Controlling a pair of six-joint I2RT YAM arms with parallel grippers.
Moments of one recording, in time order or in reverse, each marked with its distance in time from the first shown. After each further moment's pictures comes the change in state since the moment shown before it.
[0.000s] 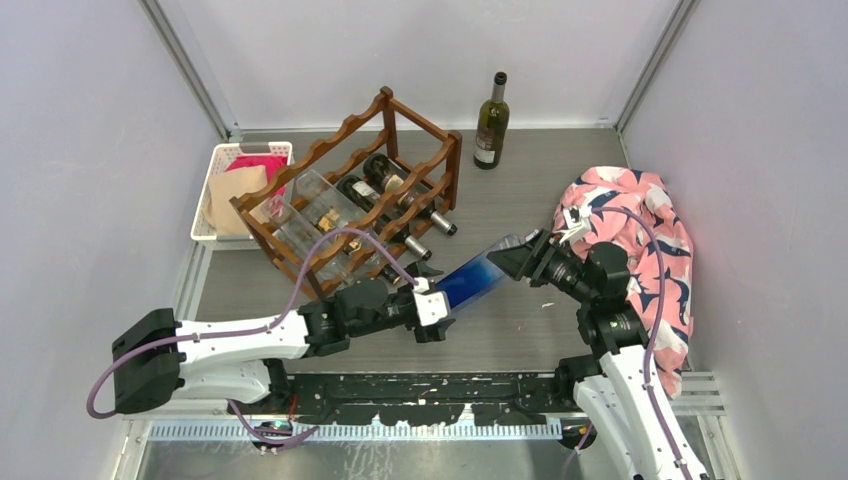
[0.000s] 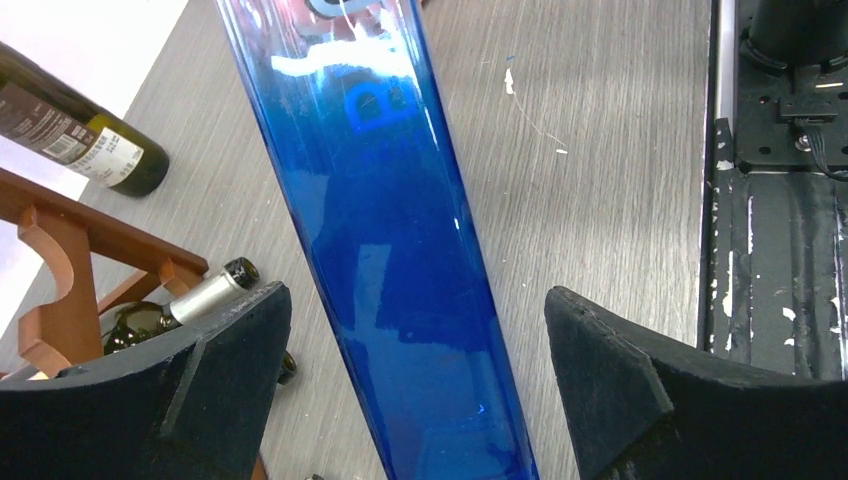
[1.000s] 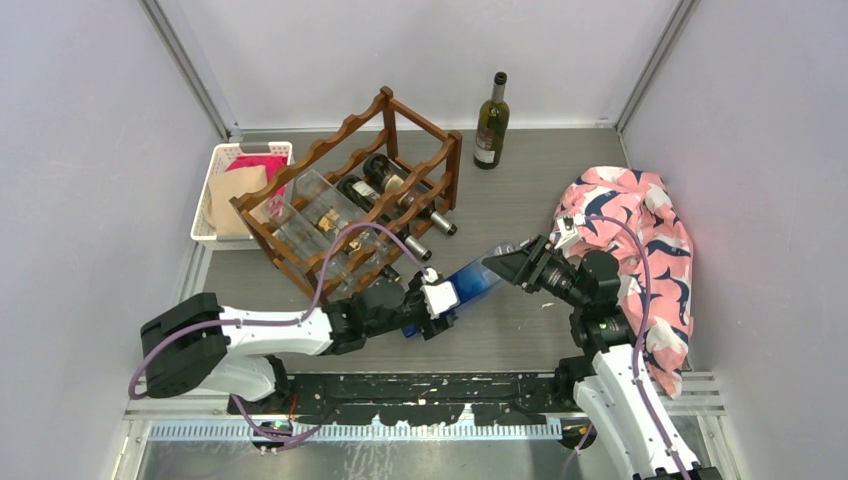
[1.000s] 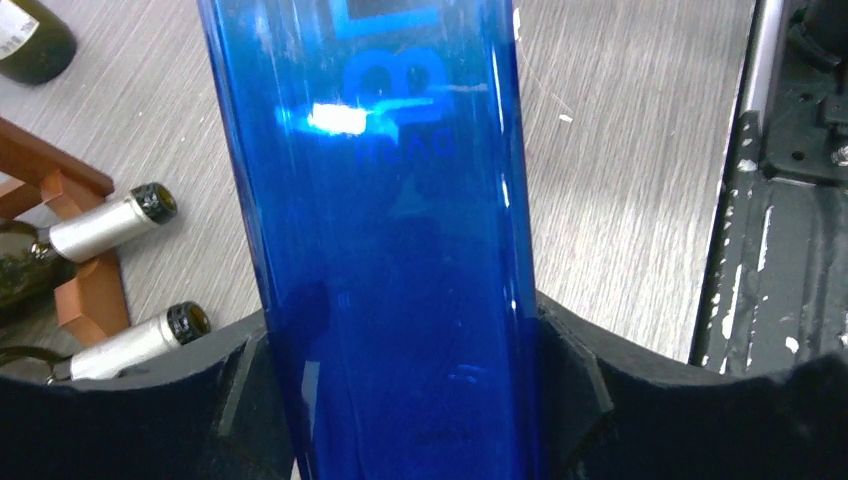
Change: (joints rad) left arm 0.012 0.183 -0.031 0.126 -0.040 -0.174; right arm 0.000 0.005 -0.142 0.188 -0.071 0.157
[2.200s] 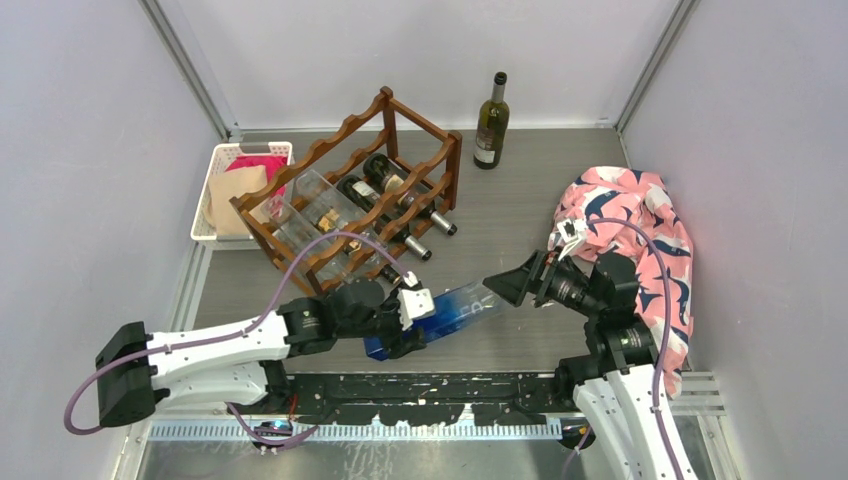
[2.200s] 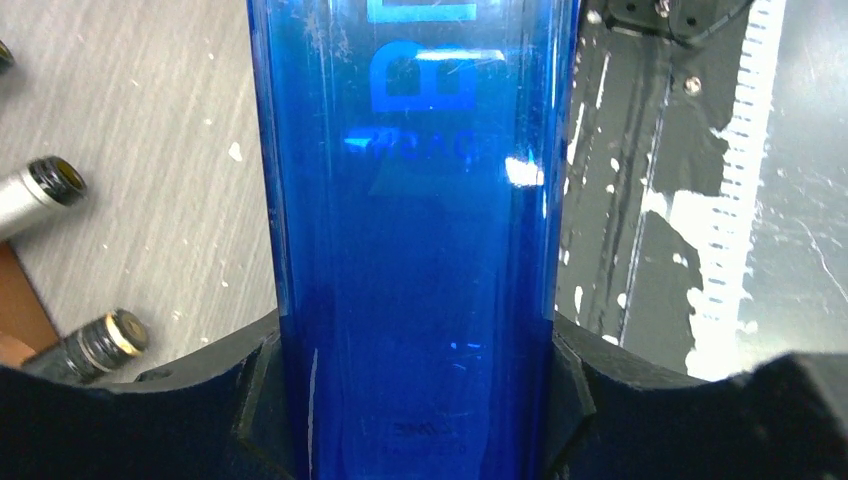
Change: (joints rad) left arm 0.013 -0.293 0.059 -0.579 0.158 -0.140; right arm 0.000 -0.106 0.171 -0.378 -0.067 -0.264
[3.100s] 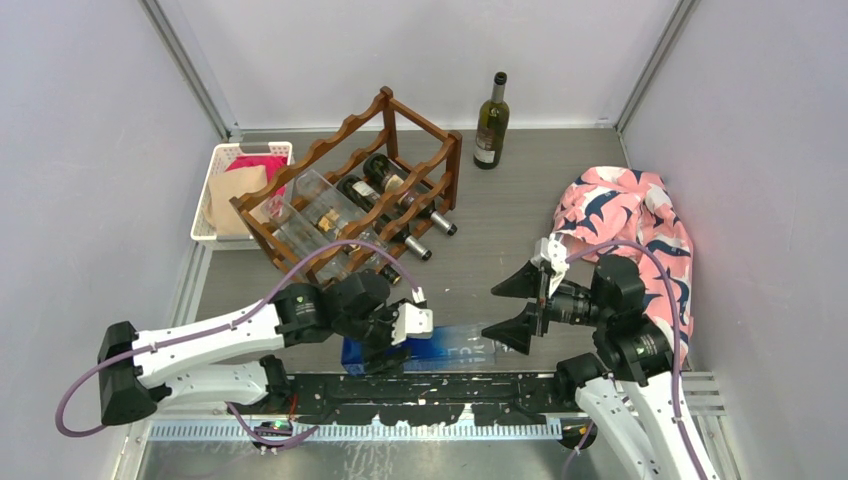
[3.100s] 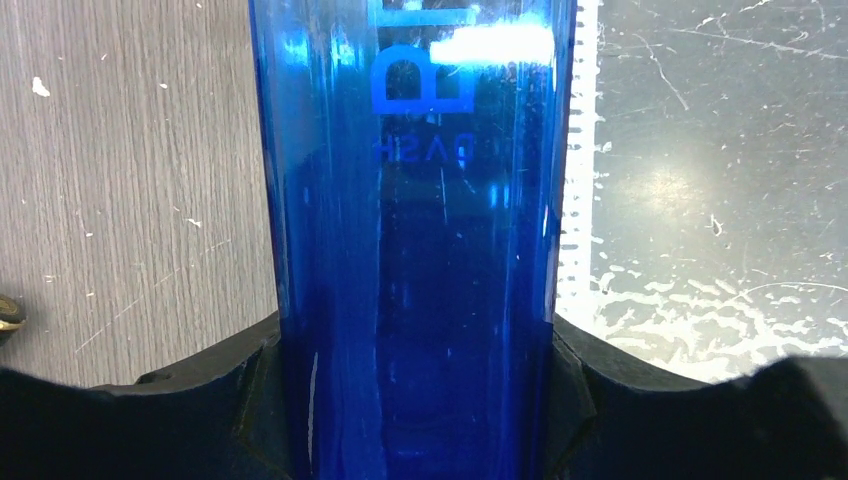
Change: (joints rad) left arm 0.000 -0.012 0.197 -0.519 0.252 0.134; right arm 0.144 -0.005 0.154 -0.209 -0.256 -0.609
